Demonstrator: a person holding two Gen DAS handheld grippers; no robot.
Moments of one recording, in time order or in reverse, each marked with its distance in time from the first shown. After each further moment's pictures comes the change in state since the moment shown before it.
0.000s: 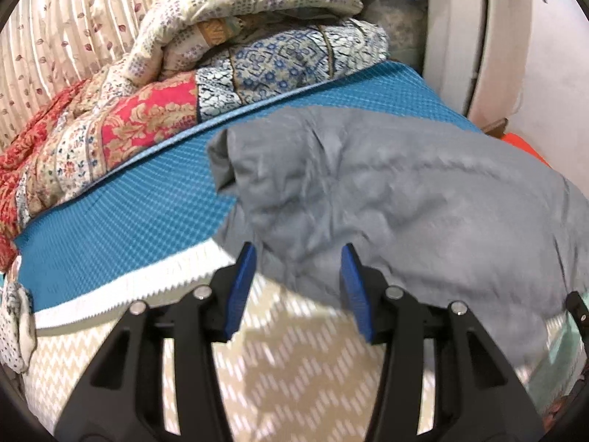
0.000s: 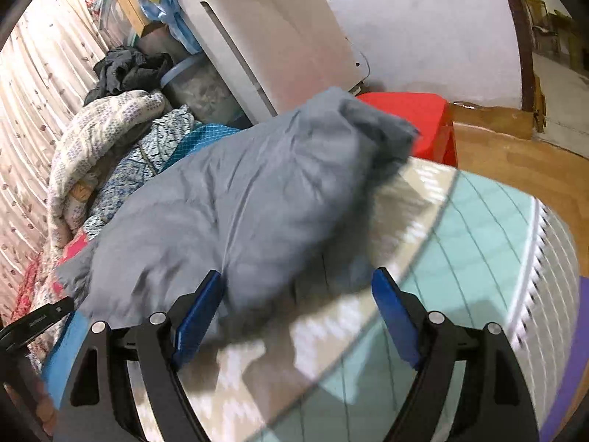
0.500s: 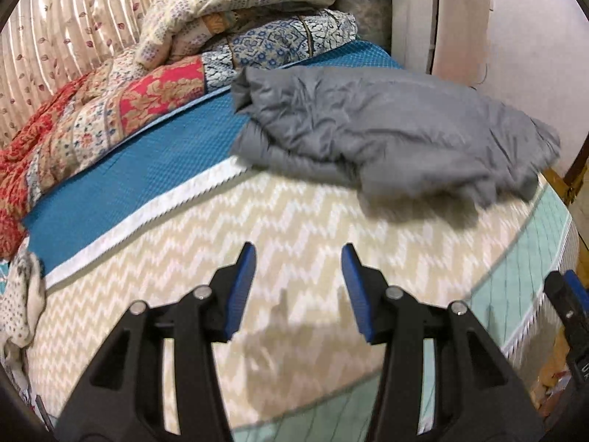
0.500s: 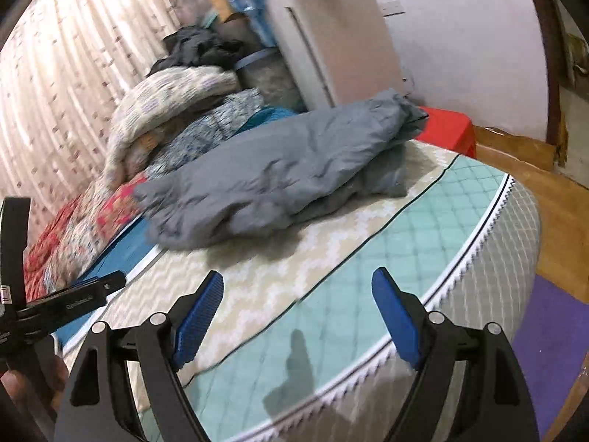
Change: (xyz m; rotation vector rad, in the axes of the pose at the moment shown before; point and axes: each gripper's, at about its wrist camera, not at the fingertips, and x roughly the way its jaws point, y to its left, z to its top) left arm -0.097 0.008 -0.110 0.052 0.025 -0.037; right arm -0.115 0.046 -0.089 -0.193 0.011 0.115
